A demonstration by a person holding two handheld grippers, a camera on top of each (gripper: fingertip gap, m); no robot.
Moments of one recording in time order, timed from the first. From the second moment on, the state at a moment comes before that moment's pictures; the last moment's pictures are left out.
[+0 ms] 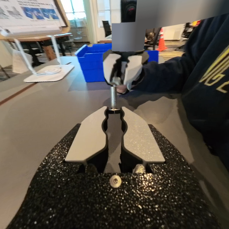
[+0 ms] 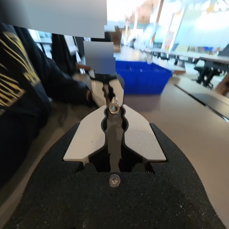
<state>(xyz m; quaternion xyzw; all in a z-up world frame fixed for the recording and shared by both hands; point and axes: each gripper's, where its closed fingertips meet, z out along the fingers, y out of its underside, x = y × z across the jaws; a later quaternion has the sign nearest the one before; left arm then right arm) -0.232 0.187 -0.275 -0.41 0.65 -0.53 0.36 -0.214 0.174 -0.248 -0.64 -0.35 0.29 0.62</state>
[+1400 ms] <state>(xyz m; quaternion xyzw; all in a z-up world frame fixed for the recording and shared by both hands) -0.225 0.193 -0.278 -0.45 0.63 -0.50 0.39 -0.224 0.197 -0.249 -0.73 -0.15 0.28 0.60</state>
